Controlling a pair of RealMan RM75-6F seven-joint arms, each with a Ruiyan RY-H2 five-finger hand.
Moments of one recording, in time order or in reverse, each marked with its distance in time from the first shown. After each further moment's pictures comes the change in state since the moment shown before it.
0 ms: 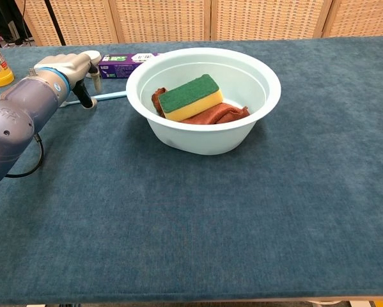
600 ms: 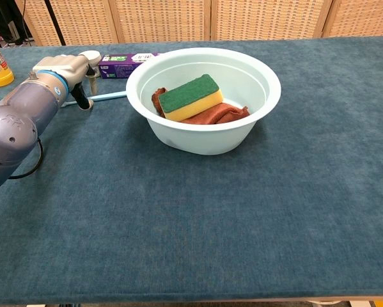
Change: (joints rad) left arm -0.003 -0.026 0.011 0.058 0.016 0.001 0.009; right arm -0.005 0.002 0.001 0.000 -0.013 0.022 0.012
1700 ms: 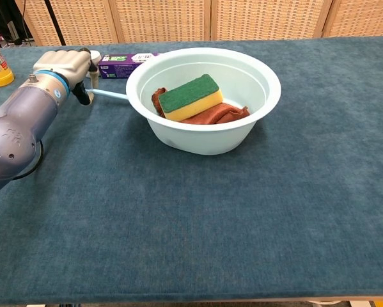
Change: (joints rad) left arm 0.015 -0.017 0.018 0.022 0.121 0.036 -0.054; right arm -0.003 -0.004 0.000 0.006 -0.017 0.020 0.015
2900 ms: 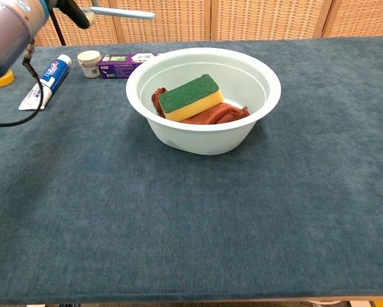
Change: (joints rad) left arm 0.021 0.244 -0.083 -0.529 0.085 0.225 0.032; right arm -0.005 0.002 -0.007 -0.013 -0.021 0.017 -0.003
